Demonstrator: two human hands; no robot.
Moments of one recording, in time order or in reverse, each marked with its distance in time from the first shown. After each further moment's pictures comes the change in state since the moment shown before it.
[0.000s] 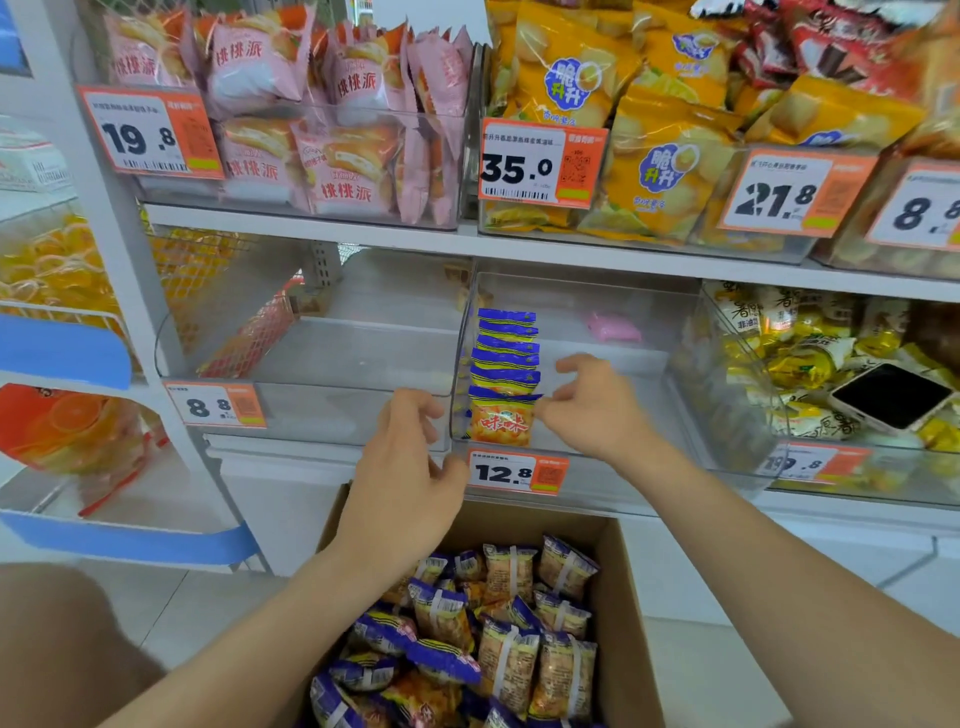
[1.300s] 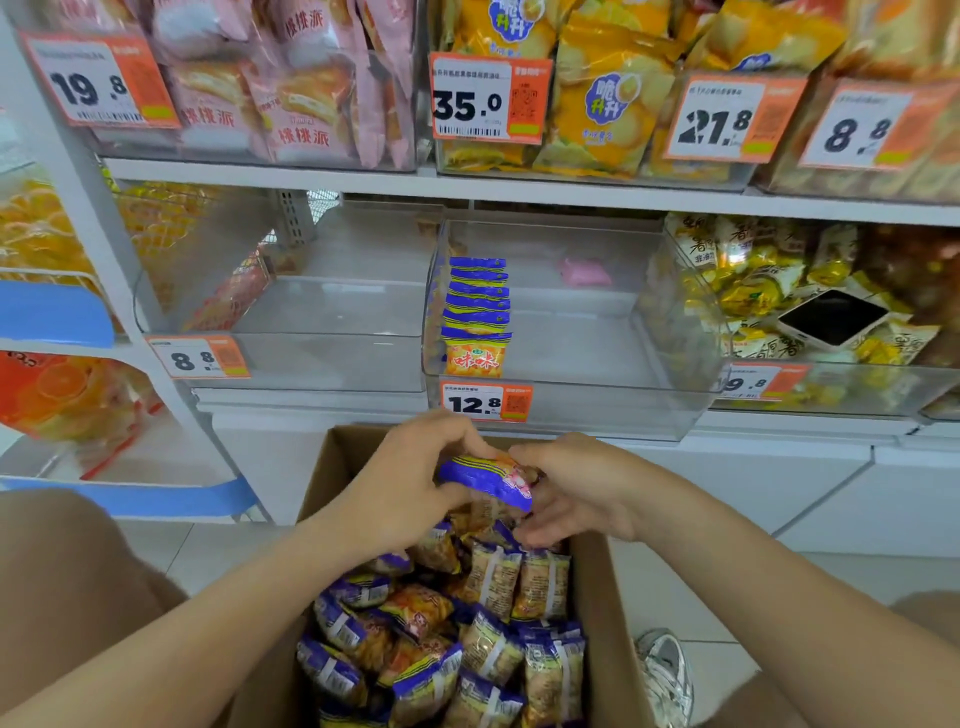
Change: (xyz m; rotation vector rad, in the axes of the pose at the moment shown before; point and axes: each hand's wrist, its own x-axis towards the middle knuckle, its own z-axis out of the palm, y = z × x) left_hand -0.042 0.009 -0.001 -0.125 -0.507 0.180; right_hand -0.118 0.035 0.010 0.524 -0.559 0.514
